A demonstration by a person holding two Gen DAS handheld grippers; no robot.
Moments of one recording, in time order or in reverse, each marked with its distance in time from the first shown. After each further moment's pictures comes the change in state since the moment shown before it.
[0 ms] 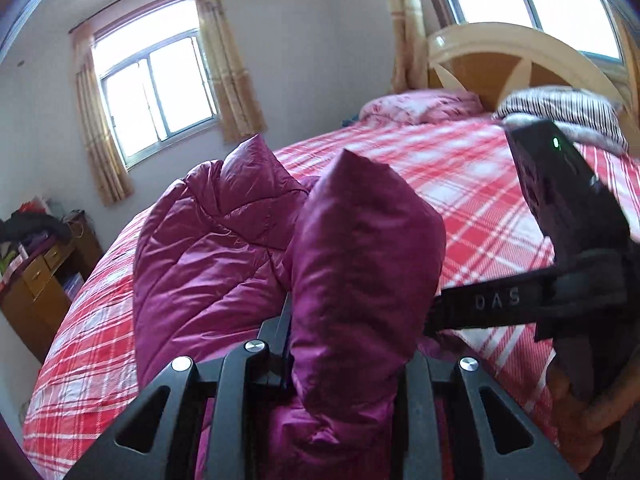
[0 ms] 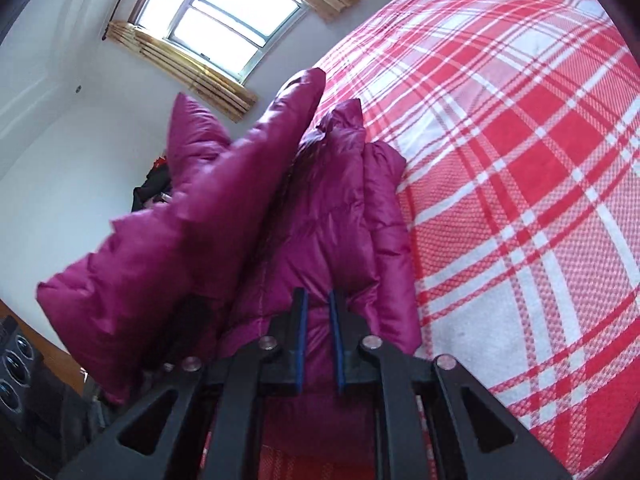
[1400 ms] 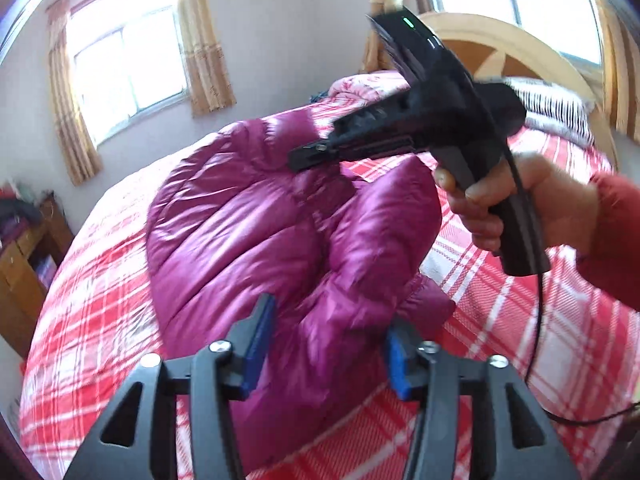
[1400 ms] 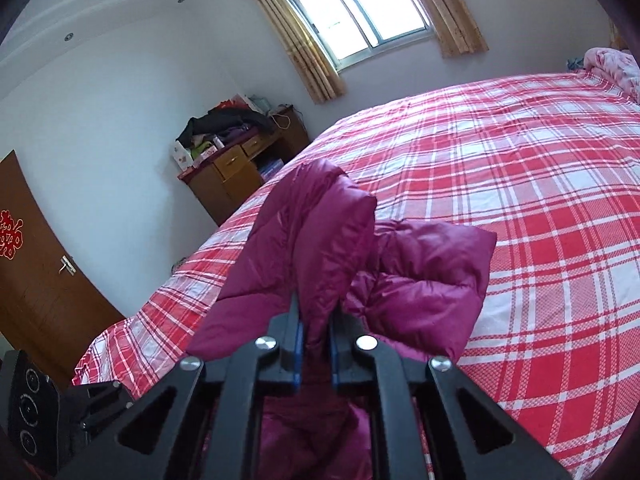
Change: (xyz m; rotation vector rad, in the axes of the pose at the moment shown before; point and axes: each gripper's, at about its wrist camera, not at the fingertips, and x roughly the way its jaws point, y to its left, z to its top) left arm -0.066 0.028 0.005 -0.042 0.096 -0.159; right arm 0.021 0.082 0.091 -0.492 0.018 0.050
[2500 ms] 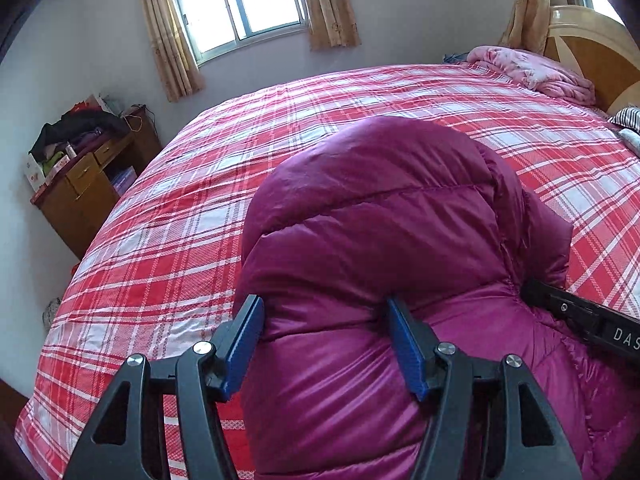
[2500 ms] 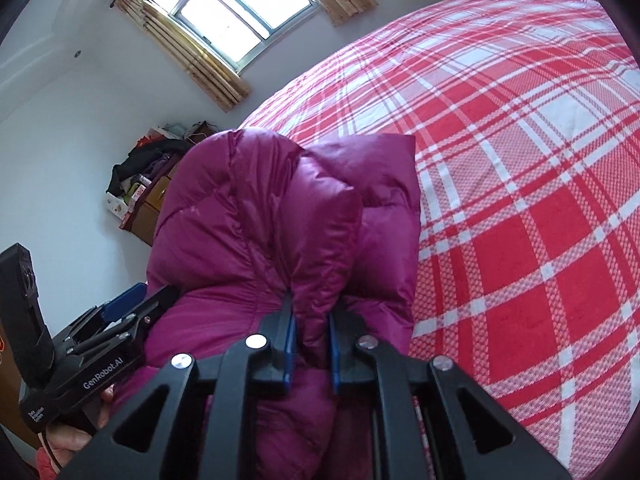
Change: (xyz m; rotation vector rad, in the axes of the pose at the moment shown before) left arm 0.127 0.074 0.045 -0.256 0.216 0.390; right arm 0.018 -0.070 -0.061 0.375 0.023 -0.146
